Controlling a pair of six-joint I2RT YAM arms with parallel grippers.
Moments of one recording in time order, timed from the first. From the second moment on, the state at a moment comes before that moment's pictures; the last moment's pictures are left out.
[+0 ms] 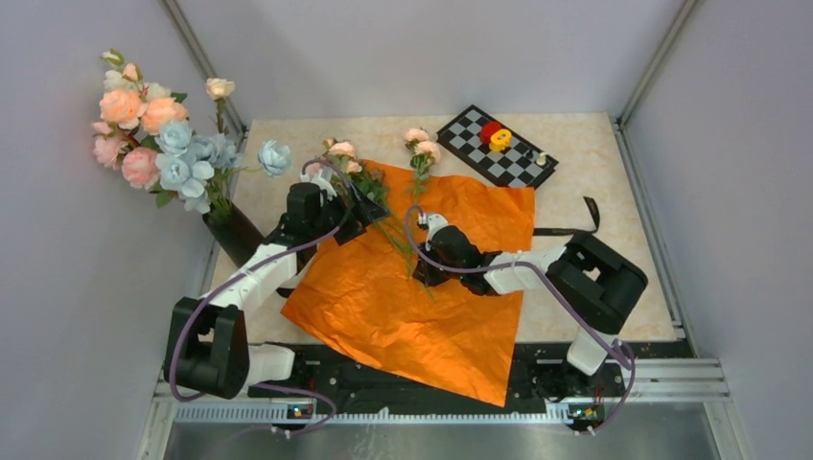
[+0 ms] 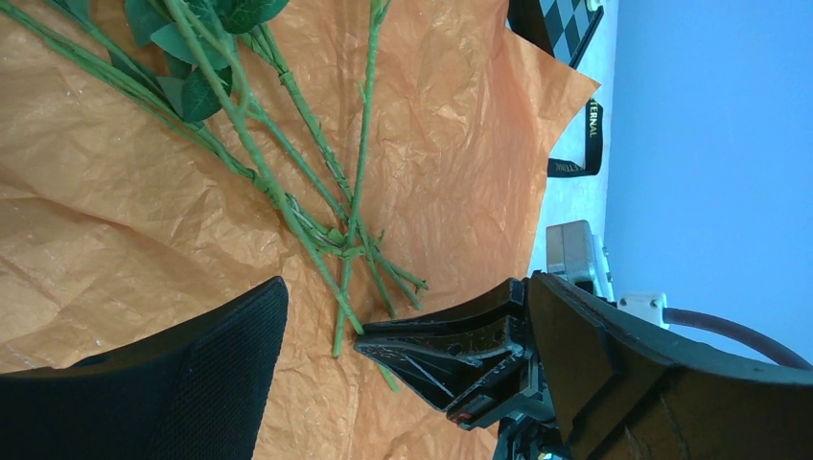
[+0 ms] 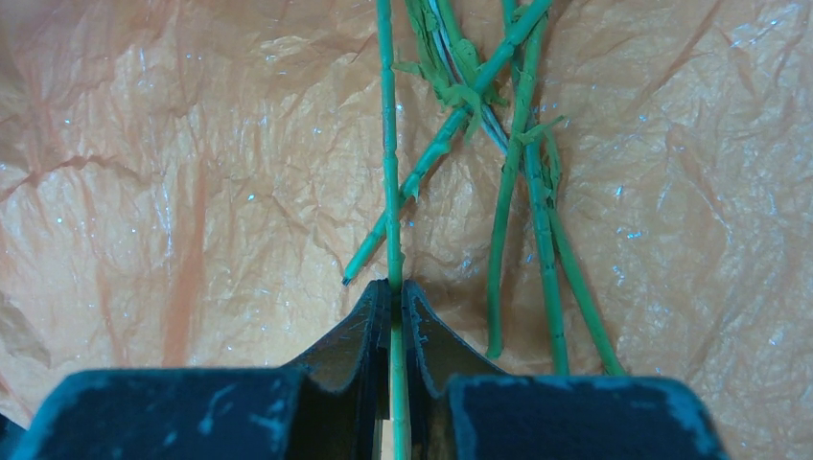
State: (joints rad) left arm -0.23 1.29 0.73 0.04 0.42 -0.82; right arm 0.89 1.73 0.77 0.30 -0.05 0.46
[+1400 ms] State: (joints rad) left arm -0.23 1.21 0.73 0.03 0.42 -0.84; right arm 0.90 1.53 0.71 0.38 0.04 0.42
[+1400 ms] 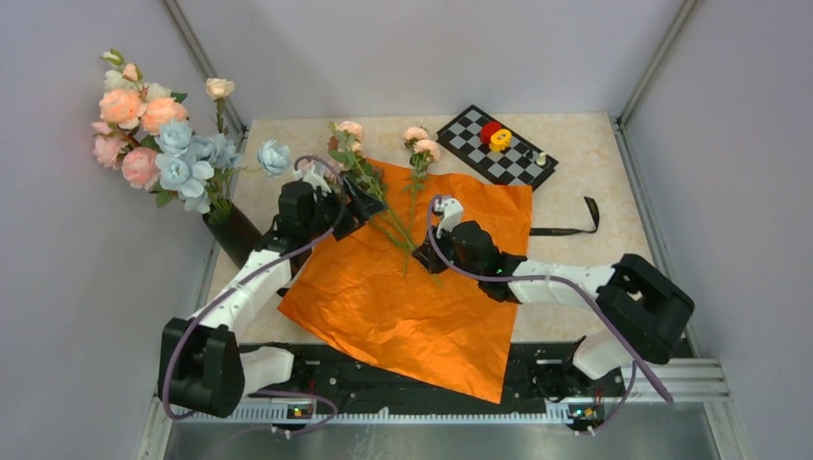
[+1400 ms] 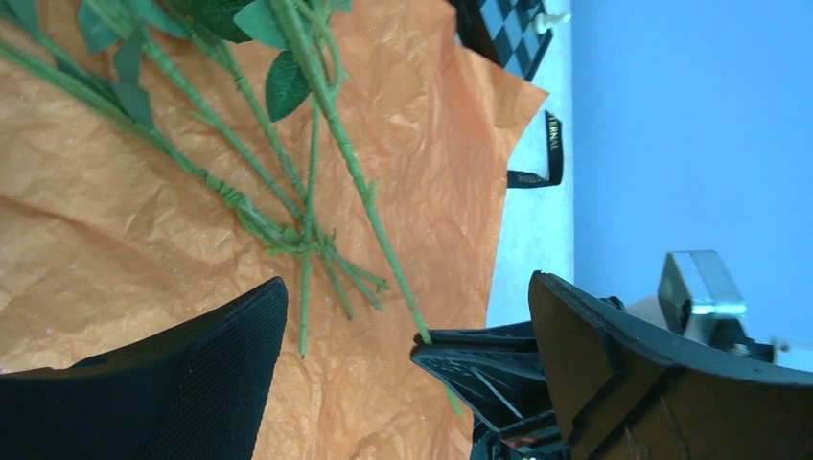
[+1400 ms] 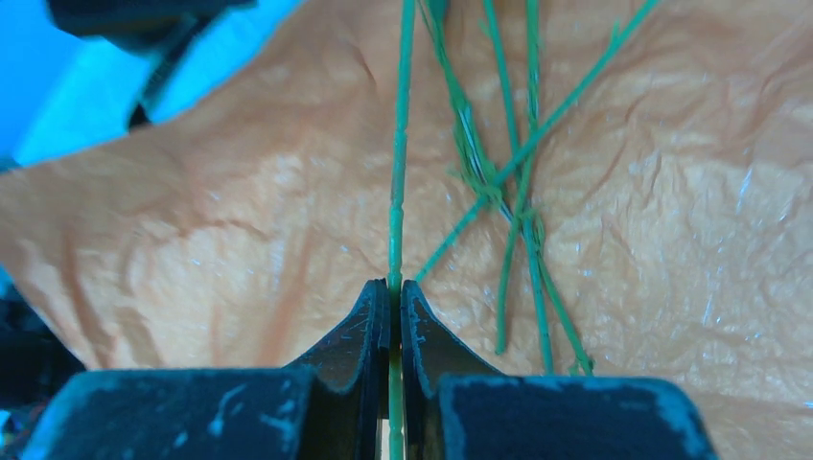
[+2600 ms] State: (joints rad) left arm -0.15 1.24 0.98 0.19 0.49 -1.00; right arm 0.90 1.14 0.64 0.45 -0.07 0.45
